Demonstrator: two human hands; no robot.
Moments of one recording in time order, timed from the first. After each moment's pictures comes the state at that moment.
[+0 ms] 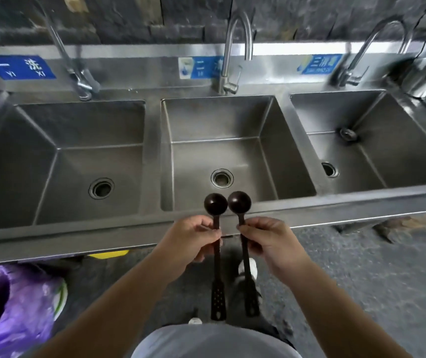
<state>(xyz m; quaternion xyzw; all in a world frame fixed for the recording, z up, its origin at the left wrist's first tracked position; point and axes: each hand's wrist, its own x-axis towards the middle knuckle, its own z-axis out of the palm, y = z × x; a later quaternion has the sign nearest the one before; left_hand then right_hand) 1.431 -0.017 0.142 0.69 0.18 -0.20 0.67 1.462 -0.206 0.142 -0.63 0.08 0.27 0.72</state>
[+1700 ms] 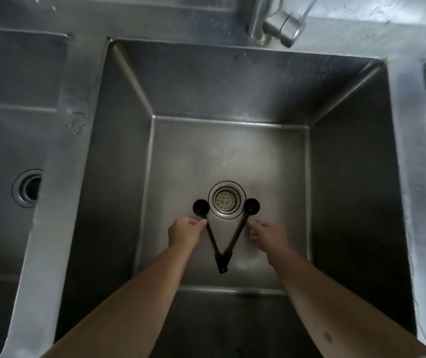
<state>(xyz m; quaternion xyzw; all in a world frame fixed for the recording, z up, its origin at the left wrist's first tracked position) 1.754 -0.007 -0.211 0.72 0.49 -0.24 0.43 1.816 -0.207 -0.229 -0.74 0.32 0.35 0.47</state>
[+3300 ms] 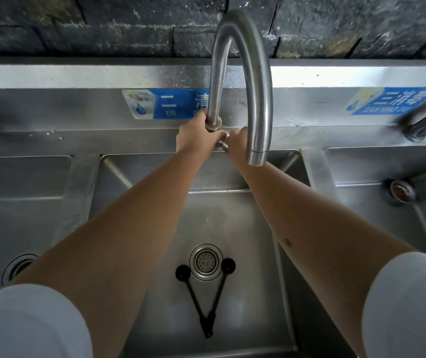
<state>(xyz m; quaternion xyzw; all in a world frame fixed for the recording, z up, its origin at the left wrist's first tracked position) 2.056 0.010 0.030 0.89 0.18 0.08 0.41 2.115 -0.098 -0.022 -0.88 0.10 0.13 0.45</state>
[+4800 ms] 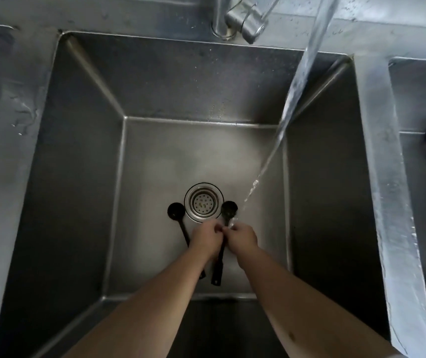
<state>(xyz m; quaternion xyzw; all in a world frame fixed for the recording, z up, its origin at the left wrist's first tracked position) 1.788 -0.099 -0.231 0.78 0.31 -0.30 0.45 1.818 -0.195 -0.235 -0.83 0.22 0.39 0.33</state>
